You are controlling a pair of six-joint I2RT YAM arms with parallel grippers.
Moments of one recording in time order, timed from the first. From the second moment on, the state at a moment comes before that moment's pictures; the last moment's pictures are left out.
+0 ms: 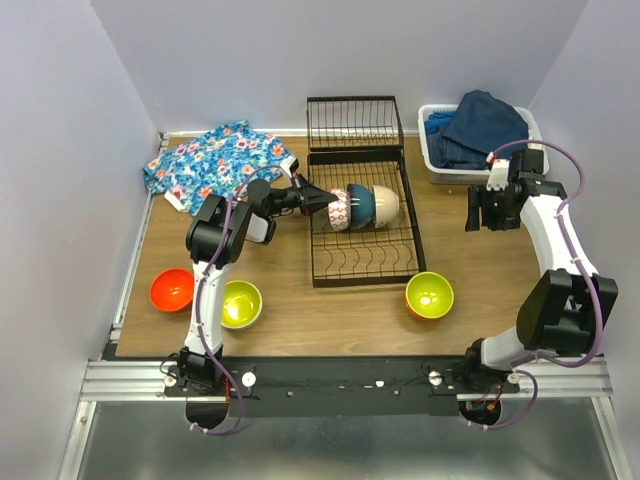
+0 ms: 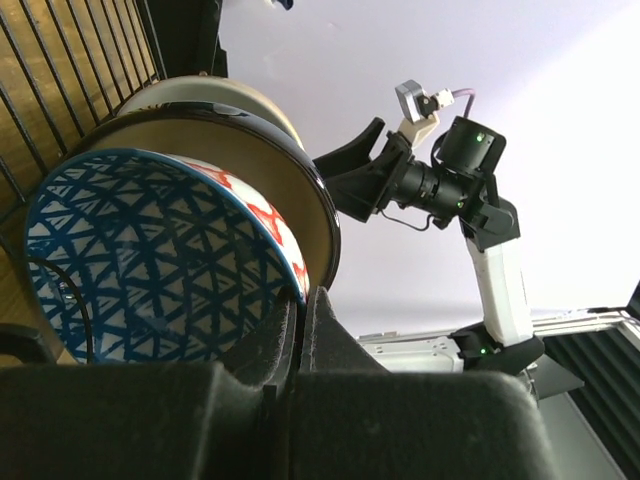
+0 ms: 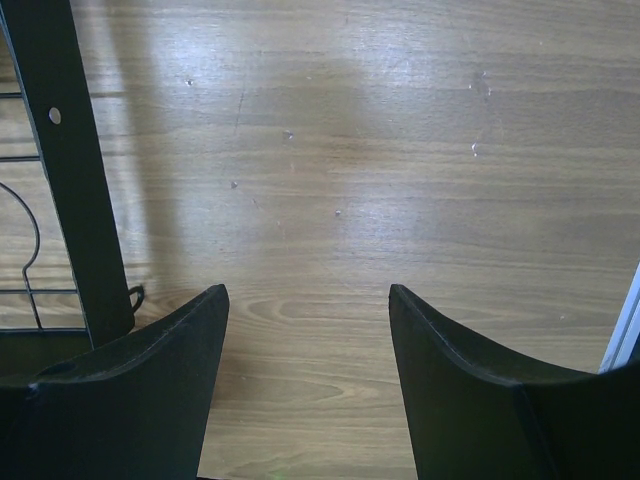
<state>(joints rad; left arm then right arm) -0.28 2.36 1.21 1.37 0.98 -1.71 -0.17 1.49 1.26 -0.83 -0.14 -0.18</state>
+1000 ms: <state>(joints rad) -0.31 1.99 1.10 0.64 0.87 -0.90 -0.17 1.43 1.18 -0.83 -0.15 -0.17</state>
